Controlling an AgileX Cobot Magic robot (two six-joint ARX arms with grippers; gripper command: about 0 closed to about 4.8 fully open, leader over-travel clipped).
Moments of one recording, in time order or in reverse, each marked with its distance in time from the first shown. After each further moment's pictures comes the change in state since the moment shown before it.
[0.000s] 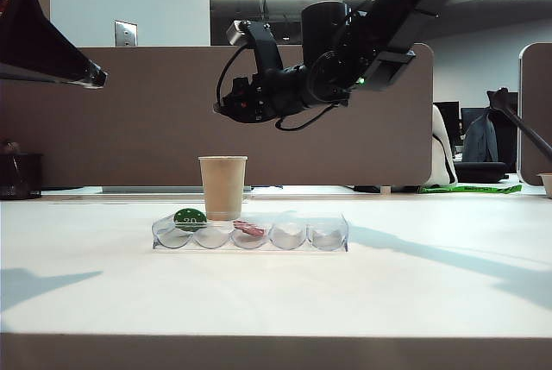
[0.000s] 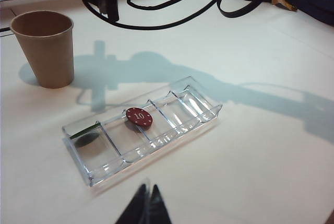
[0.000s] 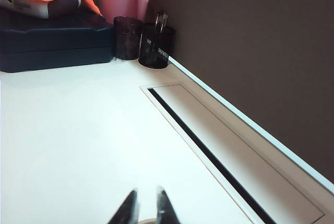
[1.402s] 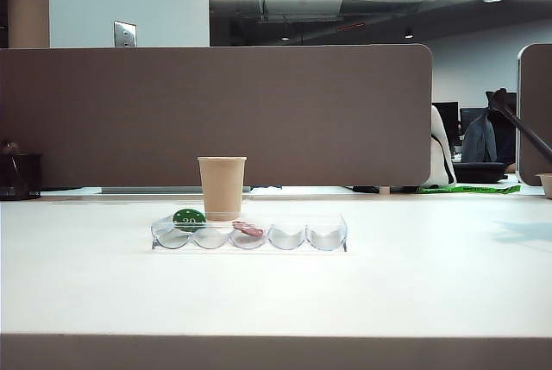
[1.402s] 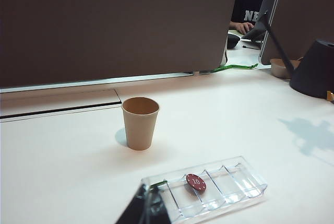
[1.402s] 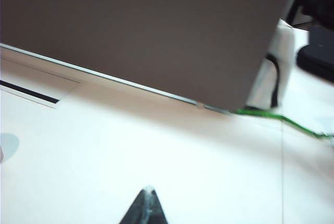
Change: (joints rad) left arm 0.016 -0.522 0.000 -0.222 -0.266 -0.095; right arm -0.547 -0.964 -0.599 -0.527 0.154 0.064
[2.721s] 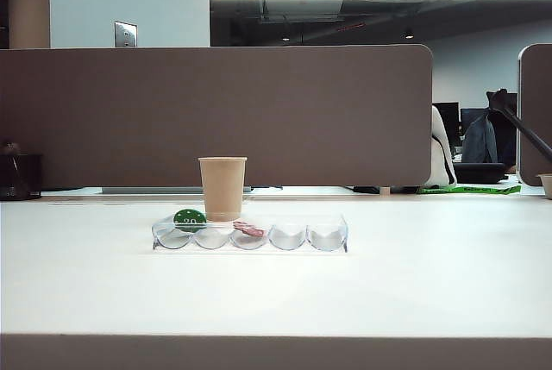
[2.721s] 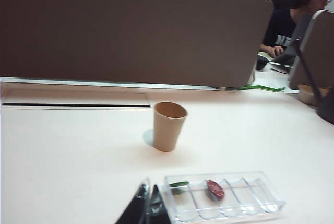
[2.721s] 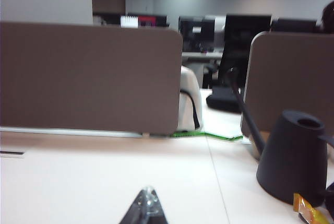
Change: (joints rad) left arm 0.000 -0.218 0.000 -0.177 -0.145 -0.078; right arm -0.106 -1.185 -0.887 0.129 0.179 0.176
